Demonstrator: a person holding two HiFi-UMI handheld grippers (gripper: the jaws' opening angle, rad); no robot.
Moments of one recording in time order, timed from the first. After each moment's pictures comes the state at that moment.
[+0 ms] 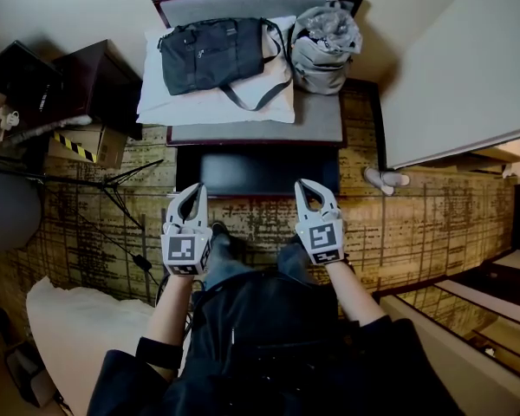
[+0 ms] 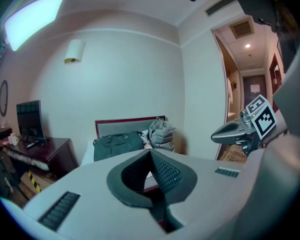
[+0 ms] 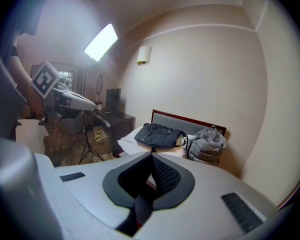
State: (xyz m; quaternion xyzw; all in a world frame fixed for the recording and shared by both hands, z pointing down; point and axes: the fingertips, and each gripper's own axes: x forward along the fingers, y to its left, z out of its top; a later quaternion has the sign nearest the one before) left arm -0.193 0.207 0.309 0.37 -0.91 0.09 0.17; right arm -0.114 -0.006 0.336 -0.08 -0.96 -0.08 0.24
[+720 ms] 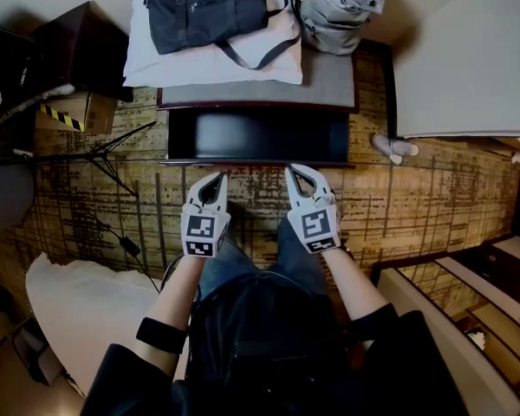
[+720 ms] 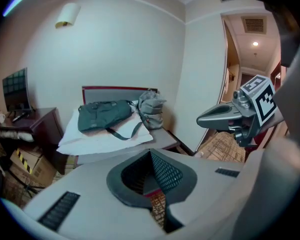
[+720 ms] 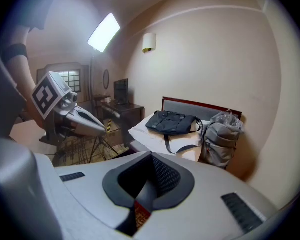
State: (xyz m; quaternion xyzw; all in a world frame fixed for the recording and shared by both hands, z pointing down) left arm -0.160 0.171 0.441 0.42 -0.85 0.09 0.31; right arm -0.121 0.029 0.417 -0.13 -0.95 -0.06 0.29
